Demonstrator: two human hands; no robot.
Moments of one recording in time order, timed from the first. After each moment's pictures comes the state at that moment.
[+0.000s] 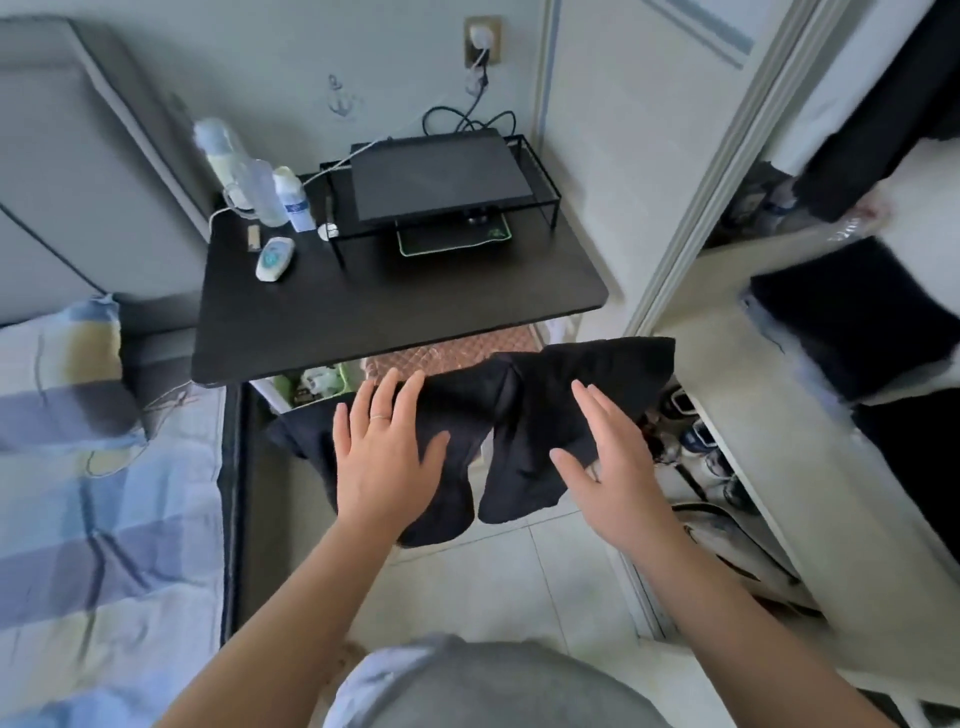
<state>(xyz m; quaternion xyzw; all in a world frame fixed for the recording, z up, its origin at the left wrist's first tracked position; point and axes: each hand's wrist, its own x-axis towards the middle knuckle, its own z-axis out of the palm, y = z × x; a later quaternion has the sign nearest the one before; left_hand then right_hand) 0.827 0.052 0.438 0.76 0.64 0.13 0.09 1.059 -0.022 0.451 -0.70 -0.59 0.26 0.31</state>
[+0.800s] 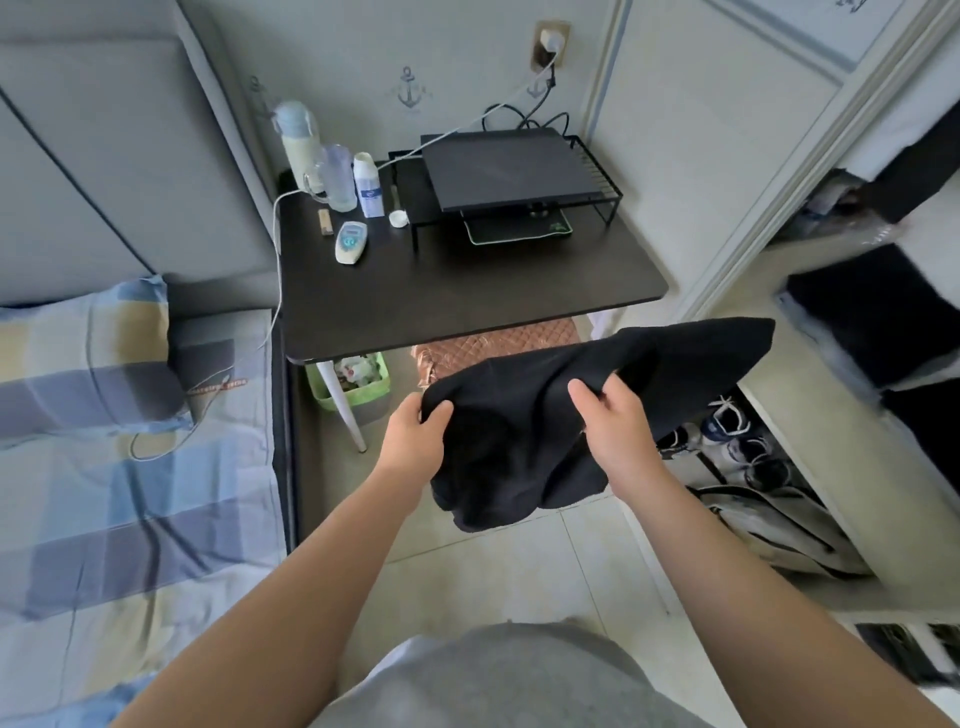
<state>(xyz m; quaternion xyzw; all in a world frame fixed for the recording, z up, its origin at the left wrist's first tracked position) 0.668 0.073 0.429 0.45 0.63 0.30 0.56 0.882 0.024 0.447 -0.72 -0.36 0.38 0.45</state>
